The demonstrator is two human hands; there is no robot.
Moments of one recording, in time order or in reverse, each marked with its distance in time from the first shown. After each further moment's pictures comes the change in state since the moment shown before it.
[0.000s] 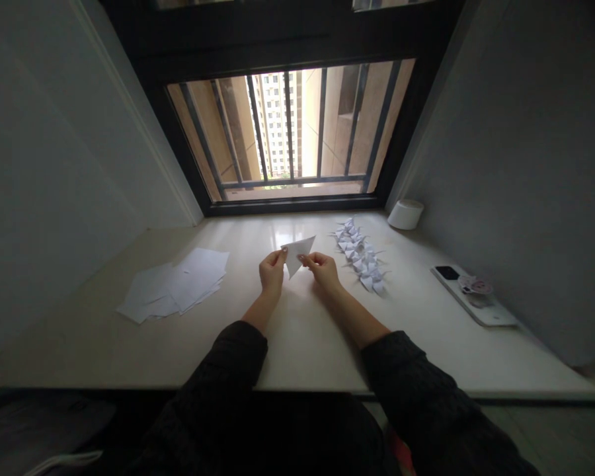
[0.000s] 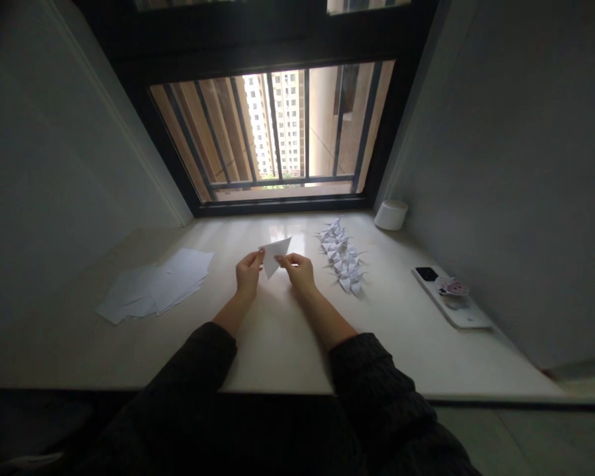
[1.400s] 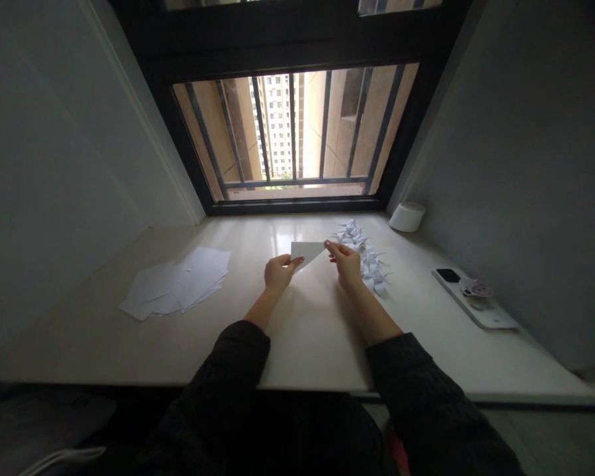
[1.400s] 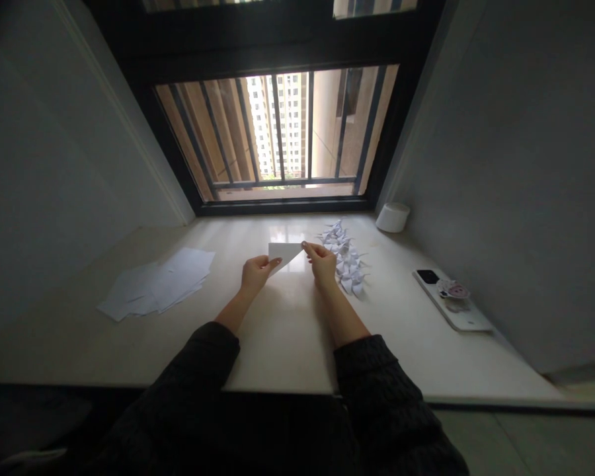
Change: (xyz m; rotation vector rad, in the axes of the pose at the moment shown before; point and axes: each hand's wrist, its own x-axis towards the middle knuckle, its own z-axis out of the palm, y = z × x) left_hand 0.000 0.003 -0.005 0.333 -0.167 0.090; right_hand 0.023 -0.010 -0.037 0.090 0.280 0.015
